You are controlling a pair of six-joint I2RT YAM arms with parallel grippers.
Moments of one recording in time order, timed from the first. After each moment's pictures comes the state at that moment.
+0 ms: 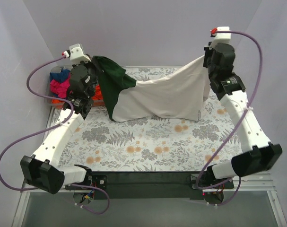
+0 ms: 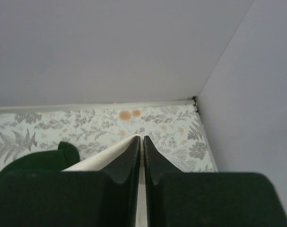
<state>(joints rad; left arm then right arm) -0.35 1.23 1.27 0.15 -0.41 -0.24 0.28 1.34 1.58 -0.30 0.41 -0.07</state>
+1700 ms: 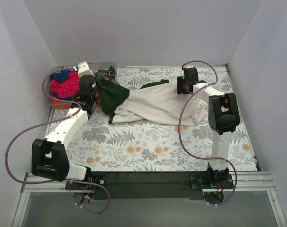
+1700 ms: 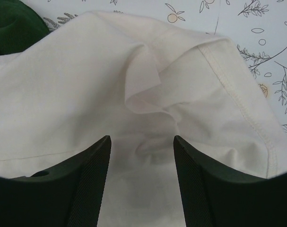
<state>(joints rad) -0.22 1.38 1.01 0.13 -0.36 -0.37 0.23 2.09 1.50 -0.21 0.11 0.10</state>
